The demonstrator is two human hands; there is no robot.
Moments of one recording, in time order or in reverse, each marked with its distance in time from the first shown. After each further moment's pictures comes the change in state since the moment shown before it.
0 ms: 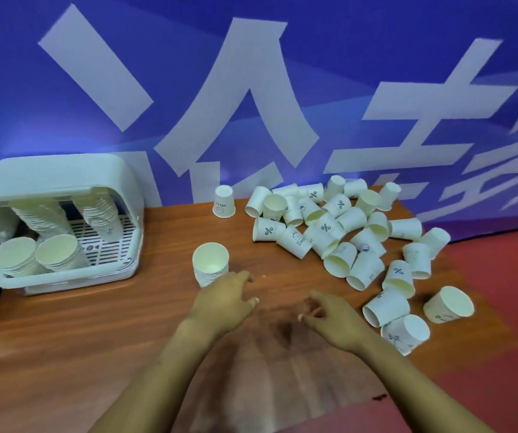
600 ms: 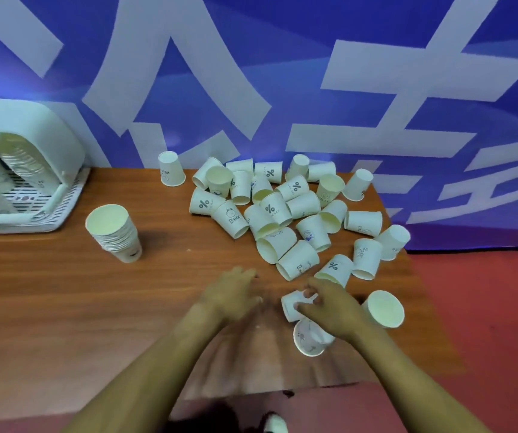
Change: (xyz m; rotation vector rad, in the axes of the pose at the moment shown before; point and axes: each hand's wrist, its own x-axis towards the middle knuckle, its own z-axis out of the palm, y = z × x) left_hand 0.080 0.179 0.144 0.013 -0.129 -0.126; right_hand 0.007 0.195 -0.123 -0.133 -0.091 -0.014
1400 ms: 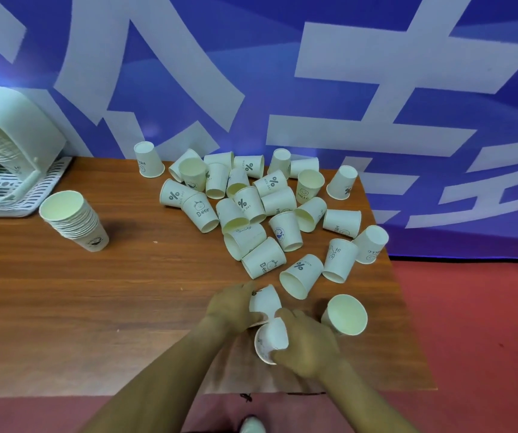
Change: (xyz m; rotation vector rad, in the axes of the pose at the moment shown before) left_hand 0.047 0.068 0.084 -0.011 -0.008 -0.122; right_hand -0.021 0.071 0.008 -0.333 -0.118 -0.158
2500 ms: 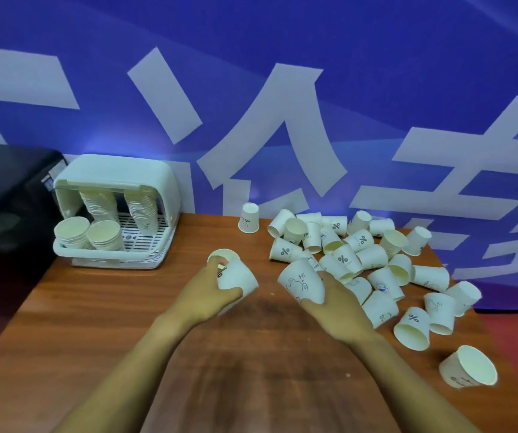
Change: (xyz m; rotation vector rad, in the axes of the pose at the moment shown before) left_hand -0.121 -0.278 -0.233 -0.506 0.348 0.039; right_hand 0.083 -0.284 -0.063 0.399 0.391 0.094
